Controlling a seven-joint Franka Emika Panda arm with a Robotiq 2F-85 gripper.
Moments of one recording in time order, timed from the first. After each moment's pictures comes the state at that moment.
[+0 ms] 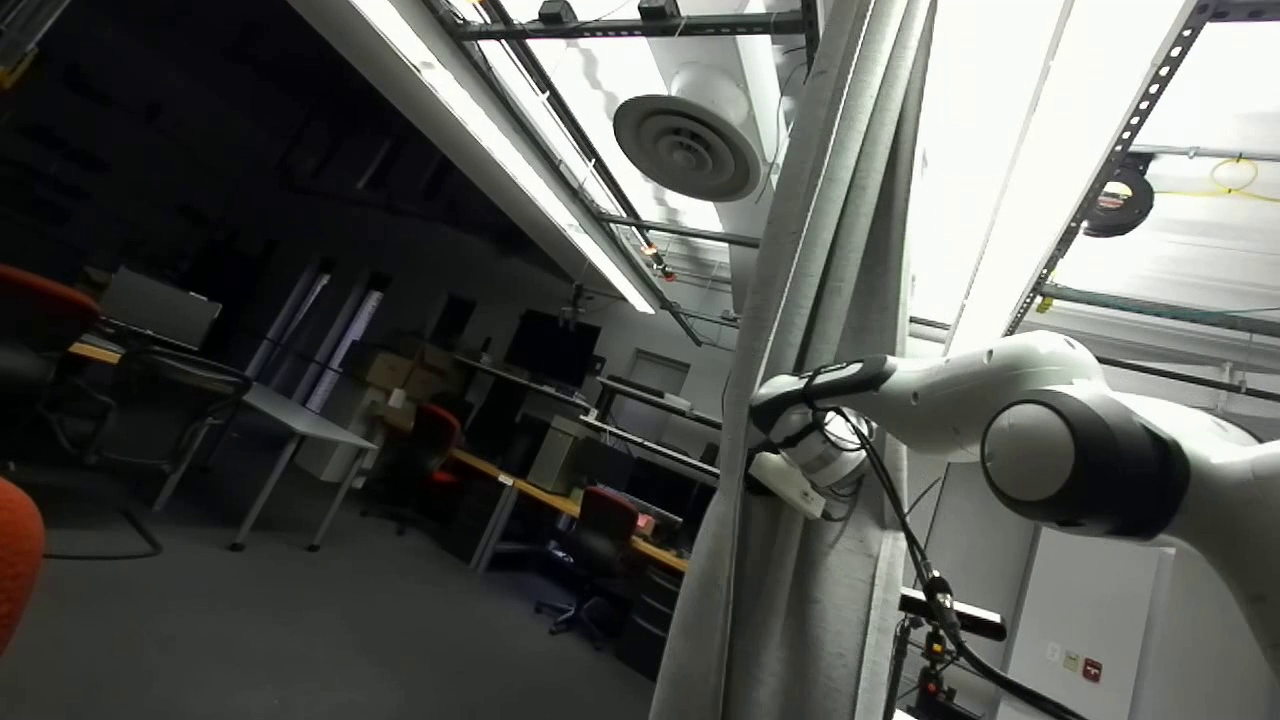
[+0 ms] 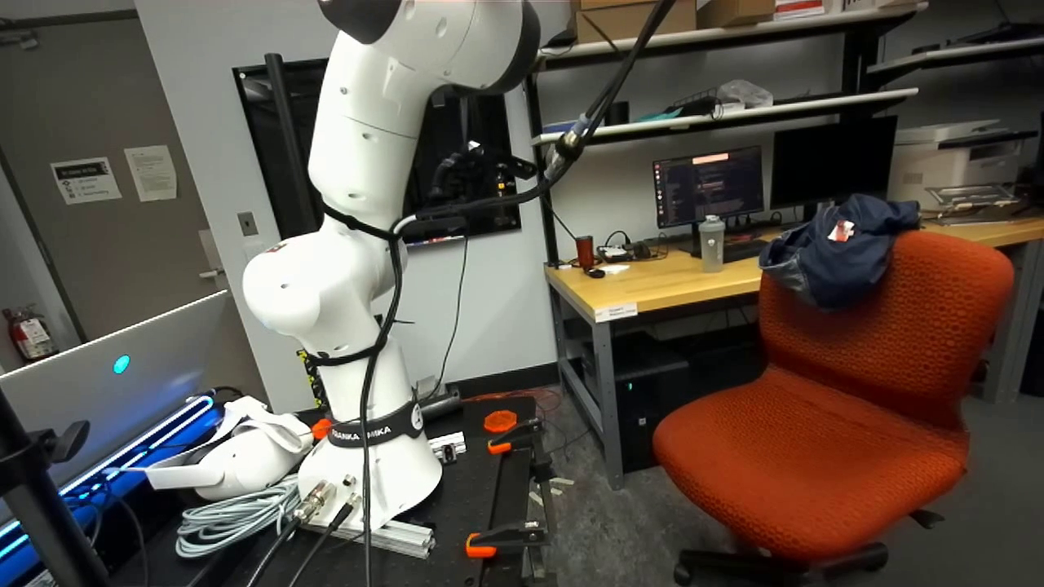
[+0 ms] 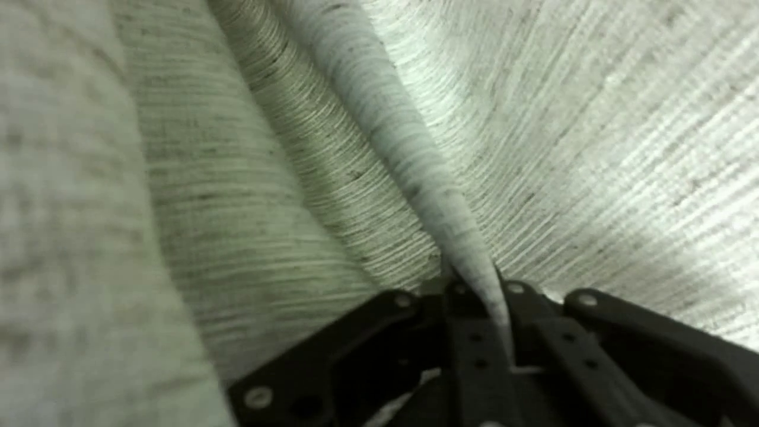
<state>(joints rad) -0.13 0.50 -0.59 -1.38 0.64 2.69 -0.17</state>
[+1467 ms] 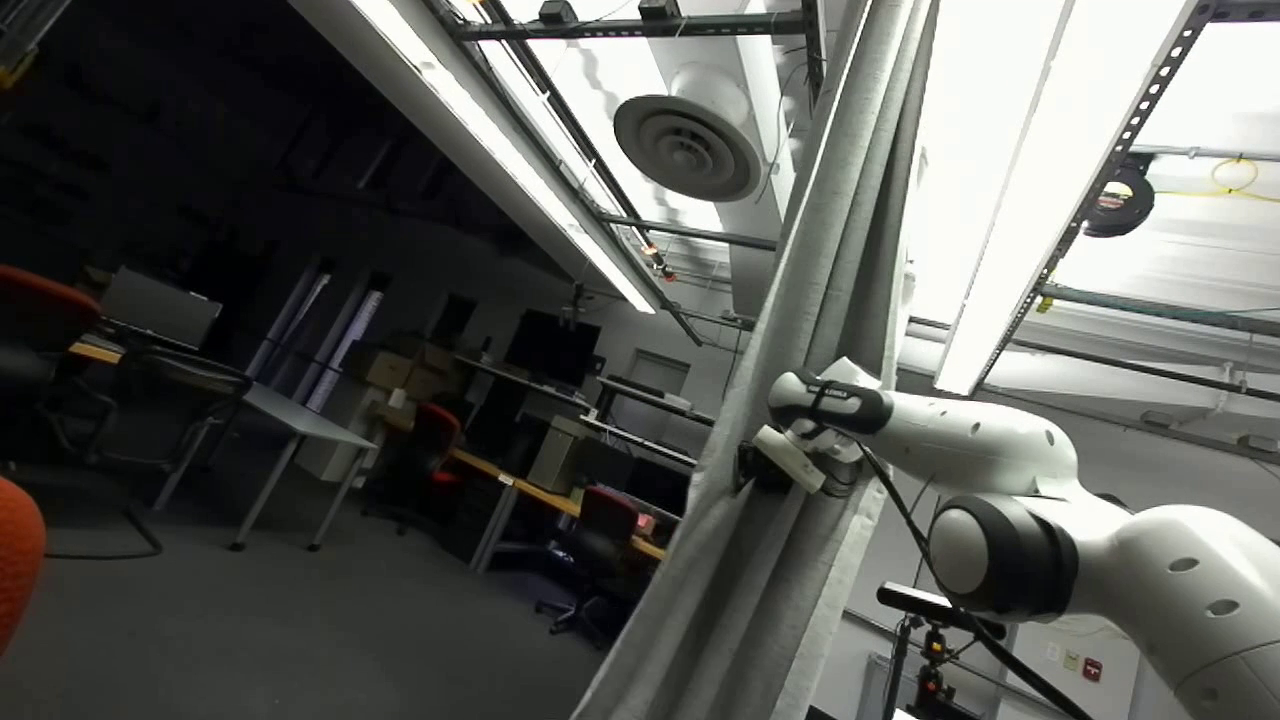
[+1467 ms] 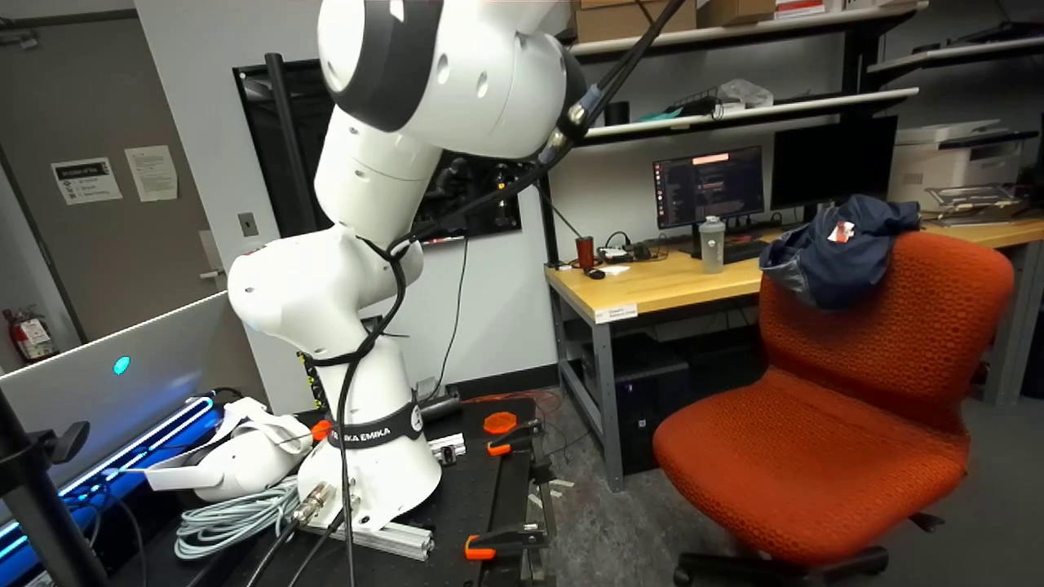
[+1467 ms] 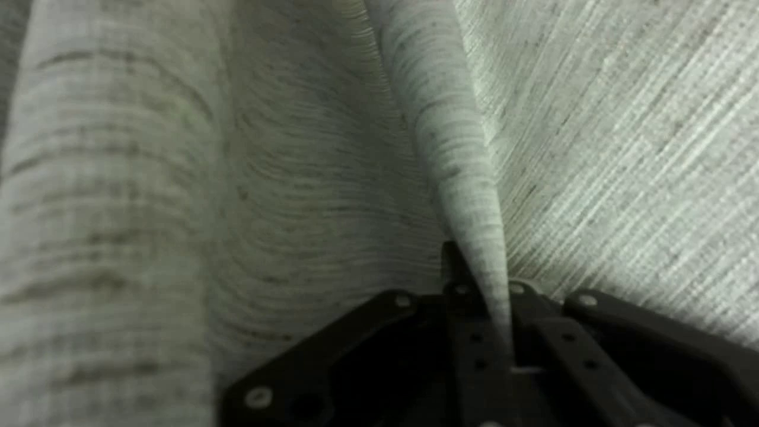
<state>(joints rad) -0.50 0.79 -0.35 -0.69 0.34 2.20 0.37</state>
